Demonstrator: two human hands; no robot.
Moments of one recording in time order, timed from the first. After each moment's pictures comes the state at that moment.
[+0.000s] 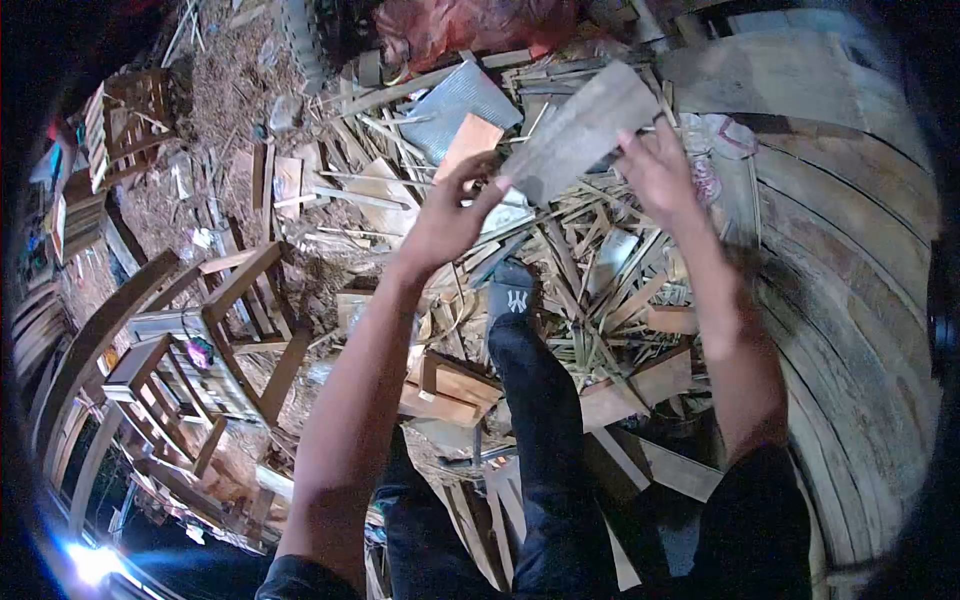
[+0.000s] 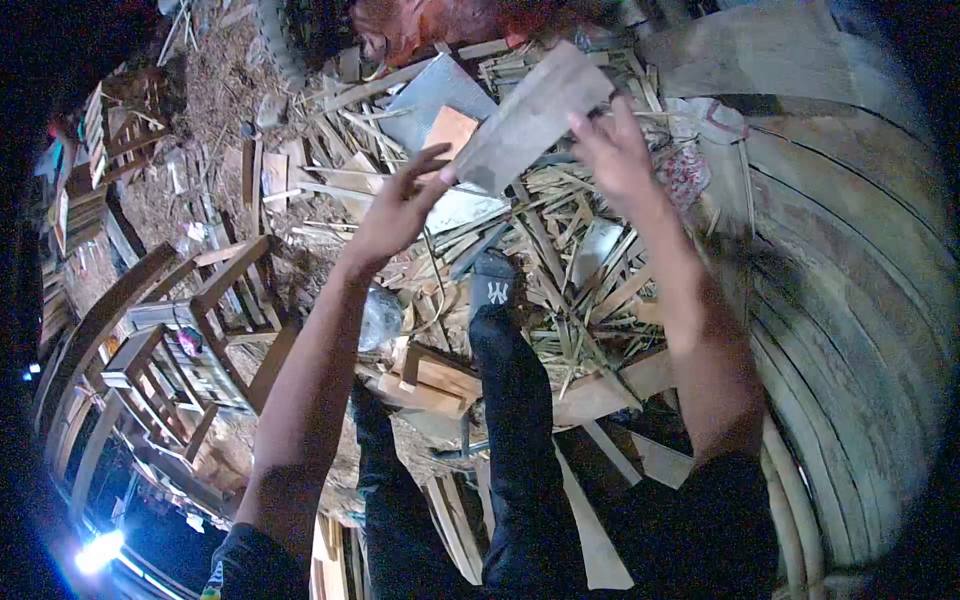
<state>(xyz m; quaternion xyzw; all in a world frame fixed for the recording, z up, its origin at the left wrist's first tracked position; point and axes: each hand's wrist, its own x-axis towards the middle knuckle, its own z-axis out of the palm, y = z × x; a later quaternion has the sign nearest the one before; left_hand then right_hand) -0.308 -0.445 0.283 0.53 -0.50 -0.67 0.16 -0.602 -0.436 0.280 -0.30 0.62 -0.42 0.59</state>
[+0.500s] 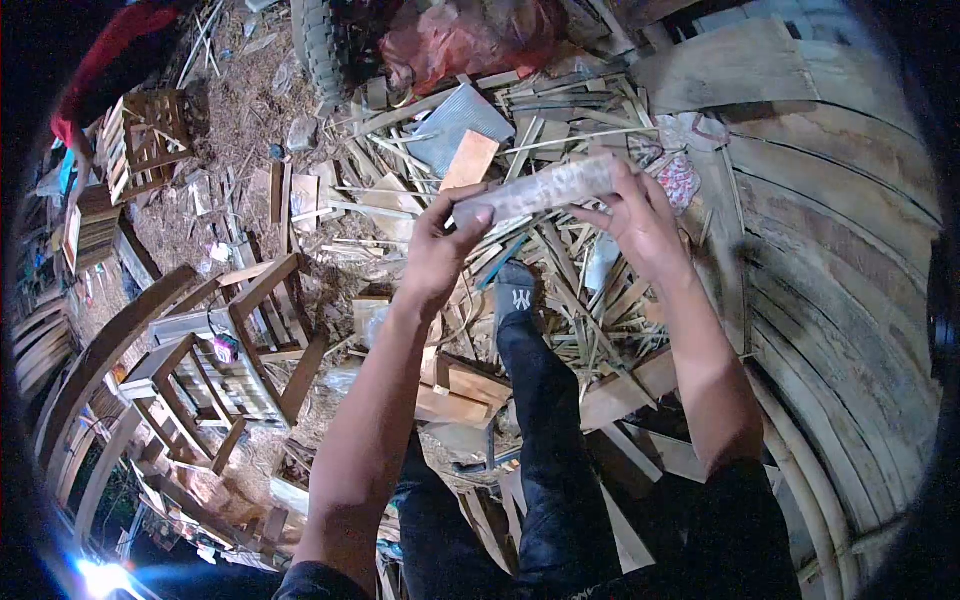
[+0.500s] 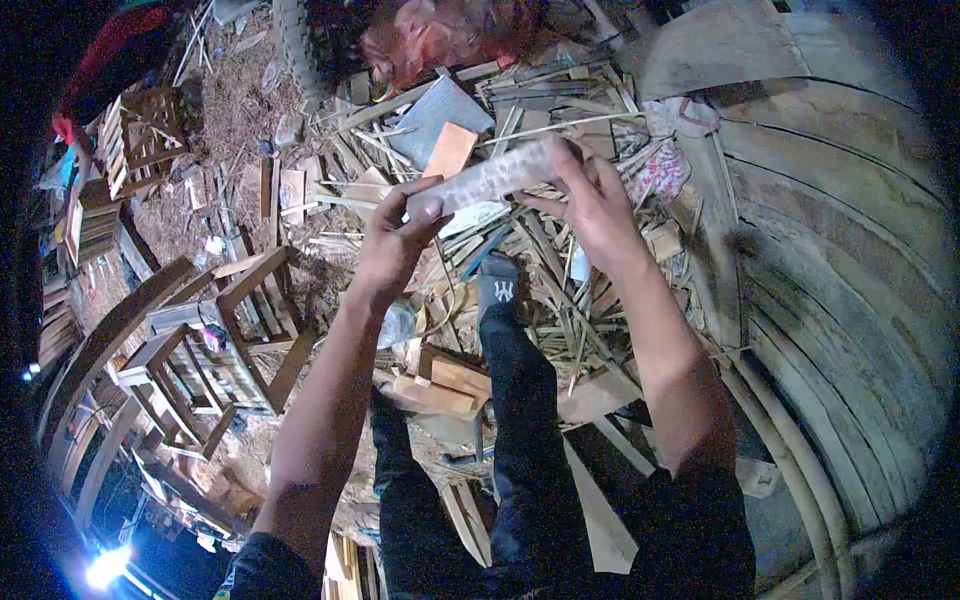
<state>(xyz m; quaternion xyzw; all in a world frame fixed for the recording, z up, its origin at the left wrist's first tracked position) -0.286 -0.408 0.353 0.49 -0.29 -0.77 0.30 -0.546 -0.385 0.392 -0.16 0.57 -0.46 0.67</state>
